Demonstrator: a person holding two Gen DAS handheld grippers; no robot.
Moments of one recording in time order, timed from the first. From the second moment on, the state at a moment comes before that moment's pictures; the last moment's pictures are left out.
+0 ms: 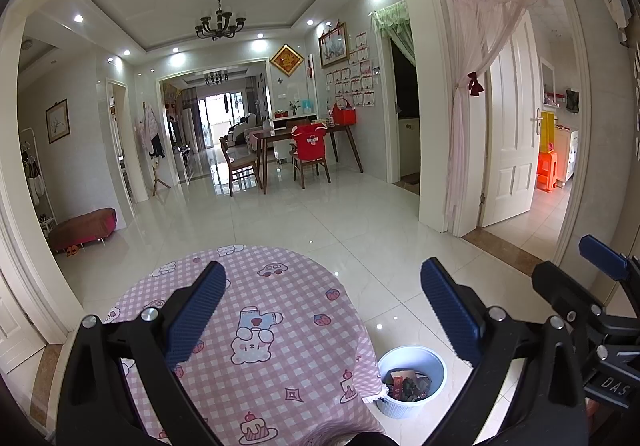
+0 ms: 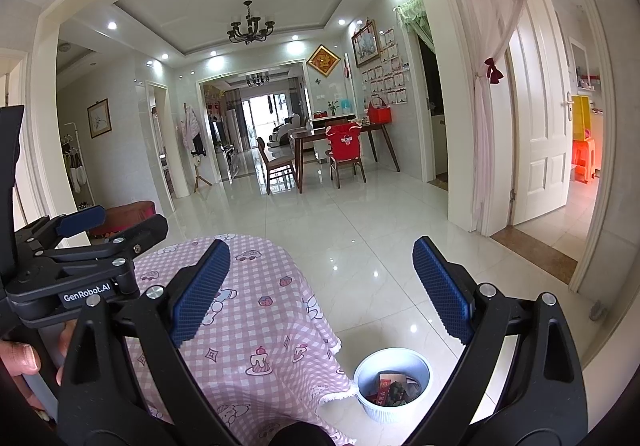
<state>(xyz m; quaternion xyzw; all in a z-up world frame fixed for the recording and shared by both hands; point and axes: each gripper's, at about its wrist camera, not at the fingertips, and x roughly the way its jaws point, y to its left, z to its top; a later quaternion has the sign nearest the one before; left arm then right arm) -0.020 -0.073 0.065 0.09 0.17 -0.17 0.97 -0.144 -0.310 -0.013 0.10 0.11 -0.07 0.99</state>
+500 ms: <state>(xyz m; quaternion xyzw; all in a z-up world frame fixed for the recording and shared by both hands) -0.018 -0.076 0.060 0.09 0.17 -0.17 0.97 -0.145 -0.310 -0.019 0.10 0.11 -0.08 0.99</state>
